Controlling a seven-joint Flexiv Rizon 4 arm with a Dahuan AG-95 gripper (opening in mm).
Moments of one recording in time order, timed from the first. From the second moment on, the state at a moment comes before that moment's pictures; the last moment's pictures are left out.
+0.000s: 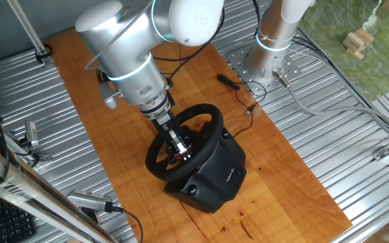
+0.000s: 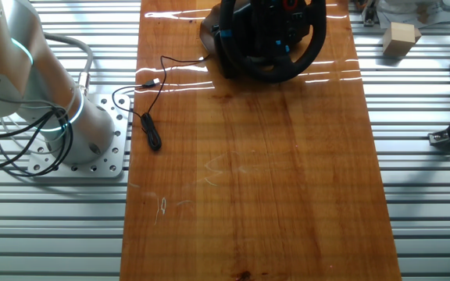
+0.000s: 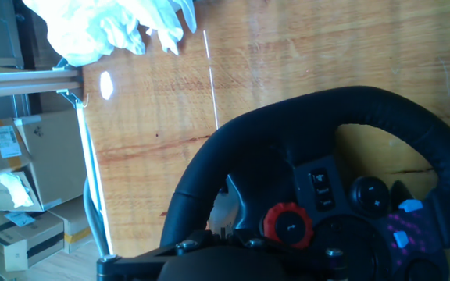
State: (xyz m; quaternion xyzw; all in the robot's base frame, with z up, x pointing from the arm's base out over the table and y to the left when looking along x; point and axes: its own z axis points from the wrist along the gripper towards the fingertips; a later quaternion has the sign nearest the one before) arm 0.495 0.289 0.212 0.00 -0.96 -0.26 0.10
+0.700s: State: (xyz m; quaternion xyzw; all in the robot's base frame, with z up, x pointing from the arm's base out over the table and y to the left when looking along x) arm 0.489 0.288 0.215 0.00 -0.96 -0.25 0.11
